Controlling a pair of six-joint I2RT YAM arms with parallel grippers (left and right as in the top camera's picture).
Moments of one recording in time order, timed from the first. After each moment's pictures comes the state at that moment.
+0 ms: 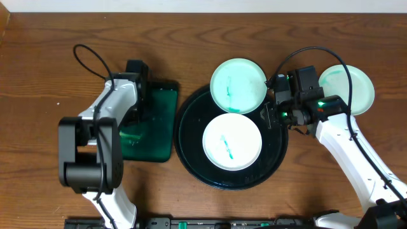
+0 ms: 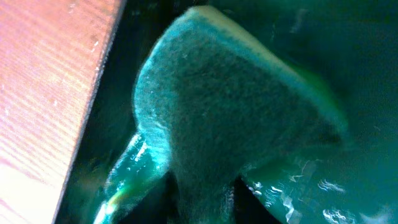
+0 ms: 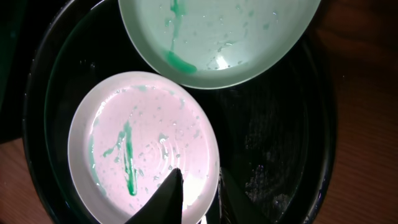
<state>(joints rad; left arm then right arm) -0.05 1.92 1.21 -0.88 -0.25 -0.49 0.26 1.46 1.05 -0.73 -0.29 0.08</state>
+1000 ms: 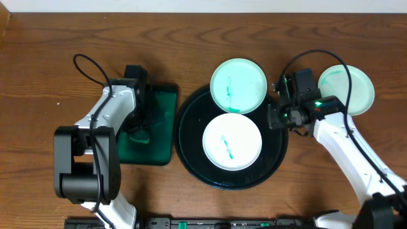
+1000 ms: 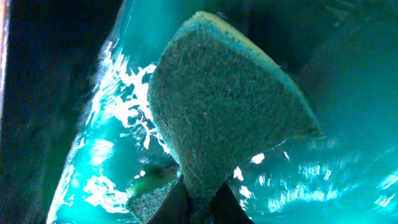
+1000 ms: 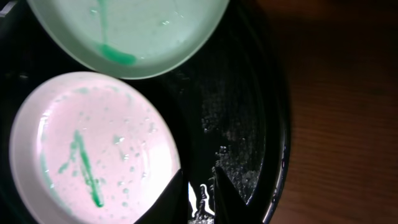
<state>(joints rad) -0.05 1.83 1.15 -0.92 -0.10 -0.48 0.26 1.50 1.03 -0.75 -0.12 0.21</state>
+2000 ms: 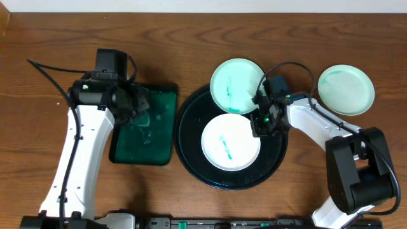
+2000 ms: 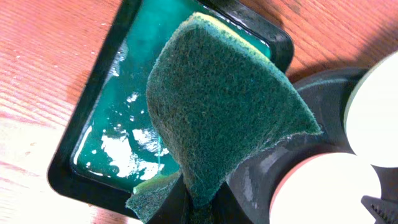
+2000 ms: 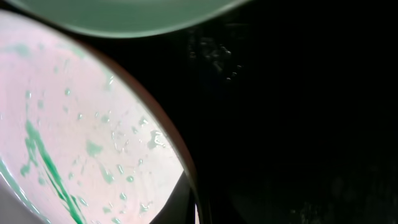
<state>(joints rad) -0.06 1.43 1.30 -1.11 0.05 -0.48 0.31 1.82 1.03 -0.66 -0.28 0.21</state>
